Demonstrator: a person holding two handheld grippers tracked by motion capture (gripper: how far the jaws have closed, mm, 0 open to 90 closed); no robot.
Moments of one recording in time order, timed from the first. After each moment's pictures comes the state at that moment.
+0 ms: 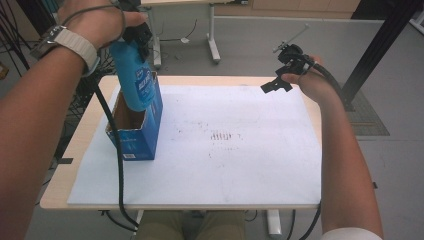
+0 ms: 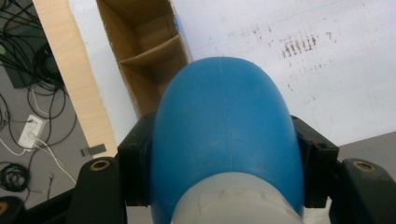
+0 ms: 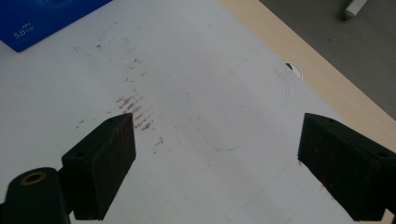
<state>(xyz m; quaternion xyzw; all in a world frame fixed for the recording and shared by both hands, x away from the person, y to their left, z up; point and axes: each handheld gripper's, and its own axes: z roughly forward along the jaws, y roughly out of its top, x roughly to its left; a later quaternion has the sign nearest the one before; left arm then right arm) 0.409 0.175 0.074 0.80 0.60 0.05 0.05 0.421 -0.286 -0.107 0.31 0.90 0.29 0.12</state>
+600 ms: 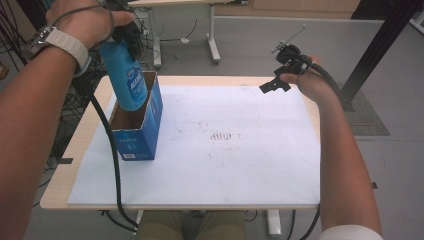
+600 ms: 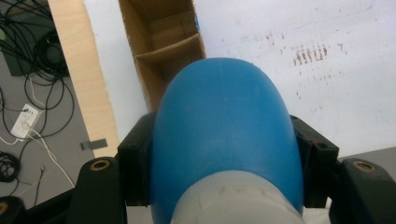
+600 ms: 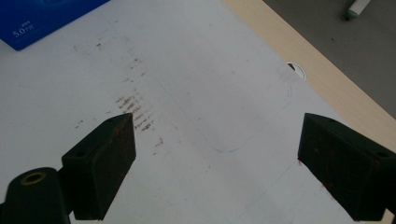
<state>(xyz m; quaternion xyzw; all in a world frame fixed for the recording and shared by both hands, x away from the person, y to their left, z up) 0.411 0.196 0.071 0.77 0.63 0.05 0.05 0.425 -0.283 -0.109 0.31 0.90 0.29 0.12</state>
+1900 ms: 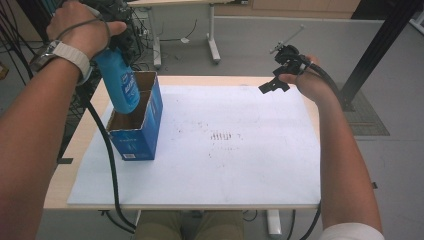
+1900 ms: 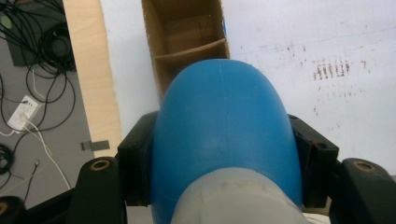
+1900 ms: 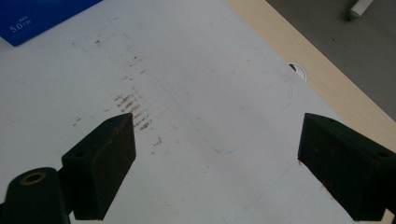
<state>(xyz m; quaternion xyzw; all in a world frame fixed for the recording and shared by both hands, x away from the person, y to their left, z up) 0.417 0.216 0.043 0.75 0.65 0.06 0.06 0.429 -0.280 -0.111 0.30 0.90 0.28 0.12</state>
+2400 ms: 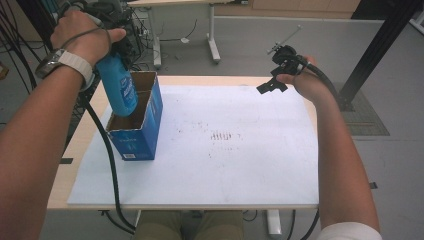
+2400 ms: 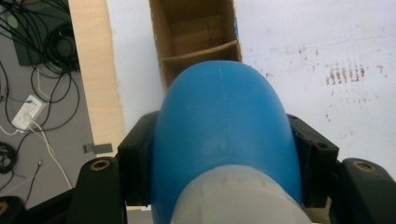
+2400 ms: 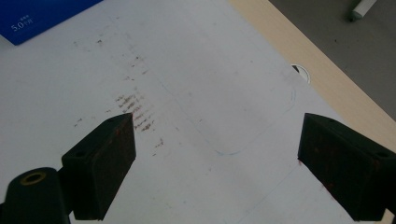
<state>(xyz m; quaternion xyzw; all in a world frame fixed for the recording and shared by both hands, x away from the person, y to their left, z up) 0.421 0.219 0.025 0.75 0.66 0.07 0.05 0.431 -0.275 -0.113 0.30 0.91 0.28 0.11</state>
